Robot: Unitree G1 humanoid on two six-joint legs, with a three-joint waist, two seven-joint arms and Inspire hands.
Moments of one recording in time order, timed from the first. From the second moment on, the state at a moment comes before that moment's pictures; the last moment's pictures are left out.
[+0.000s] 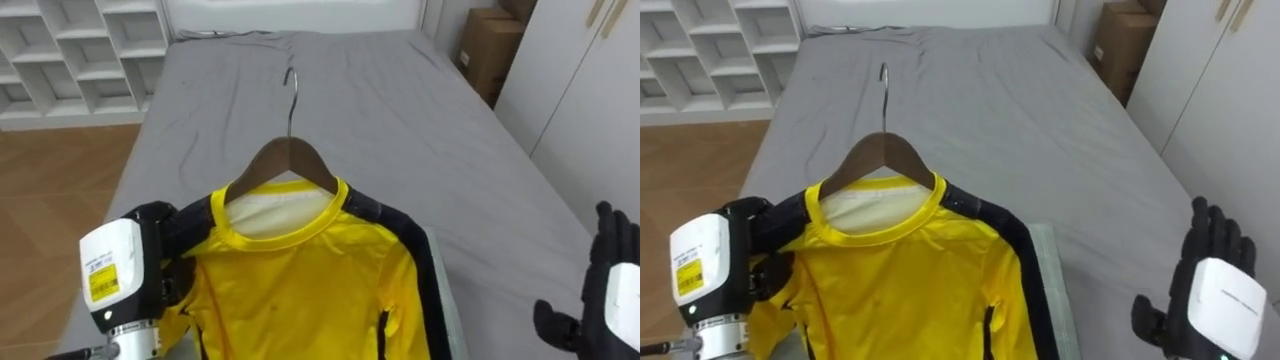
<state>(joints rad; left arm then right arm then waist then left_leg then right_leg) -0.02 0.29 -0.12 0.43 0.76 -0.13 0.88 0.06 -0.27 -0.01 0.43 -0.80 -0.12 -0.85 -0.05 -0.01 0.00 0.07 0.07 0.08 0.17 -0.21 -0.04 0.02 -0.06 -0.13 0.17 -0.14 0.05</state>
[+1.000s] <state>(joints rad) 0.04 0.29 -0.16 0.23 0.90 -0.11 0.77 0.10 -0.31 0.13 0.26 -0.50 -0.11 -0.22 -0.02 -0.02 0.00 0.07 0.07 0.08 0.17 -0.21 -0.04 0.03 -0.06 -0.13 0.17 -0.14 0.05</state>
